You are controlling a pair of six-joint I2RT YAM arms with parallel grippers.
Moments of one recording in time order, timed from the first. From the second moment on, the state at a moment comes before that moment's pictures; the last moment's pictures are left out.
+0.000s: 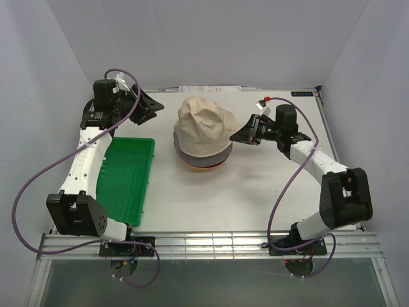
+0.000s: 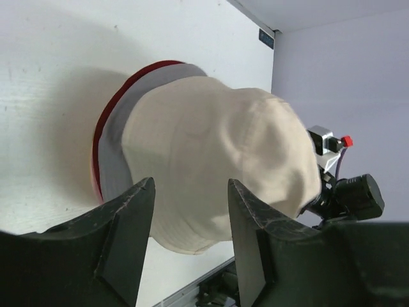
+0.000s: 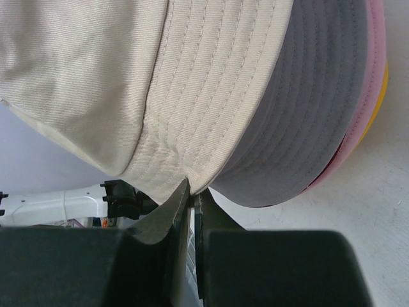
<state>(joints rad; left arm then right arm) -0.08 1.43 1.49 -0.57 0.49 -0.73 0.25 1.49 0.96 0.10 -0.87 0.72</state>
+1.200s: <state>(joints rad) -0.05 1.63 1.04 0.12 0.75 -1.10 0.25 1.53 1.00 0.04 -0.88 0.71</state>
